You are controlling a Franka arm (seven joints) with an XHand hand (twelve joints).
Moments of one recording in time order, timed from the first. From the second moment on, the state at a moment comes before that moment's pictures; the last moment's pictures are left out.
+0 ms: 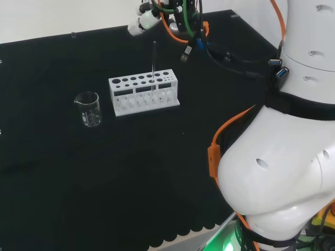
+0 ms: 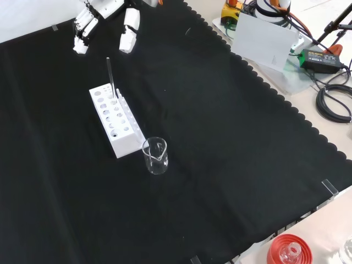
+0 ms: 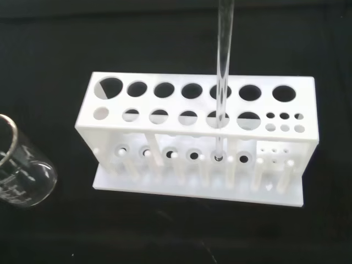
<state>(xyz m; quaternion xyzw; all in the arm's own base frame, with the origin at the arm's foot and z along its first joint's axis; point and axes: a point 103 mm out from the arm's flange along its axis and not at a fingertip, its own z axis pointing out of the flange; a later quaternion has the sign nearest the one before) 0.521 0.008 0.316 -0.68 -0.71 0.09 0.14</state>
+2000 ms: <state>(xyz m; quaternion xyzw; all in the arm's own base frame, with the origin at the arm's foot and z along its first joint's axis) 0.523 -0.005 0.233 -0.67 -0.71 0.14 0.18</state>
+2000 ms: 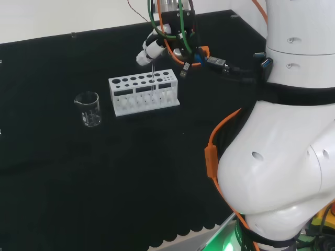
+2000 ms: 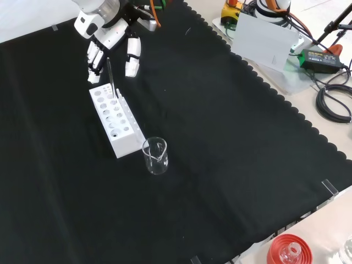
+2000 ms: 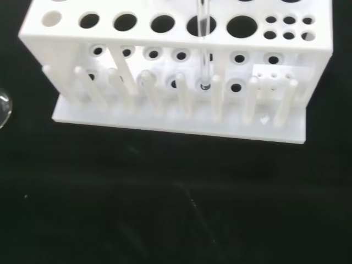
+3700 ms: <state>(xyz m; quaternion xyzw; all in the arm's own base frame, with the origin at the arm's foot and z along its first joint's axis) 0.533 0.003 0.234 -0.67 -0.73 0.06 0.11</state>
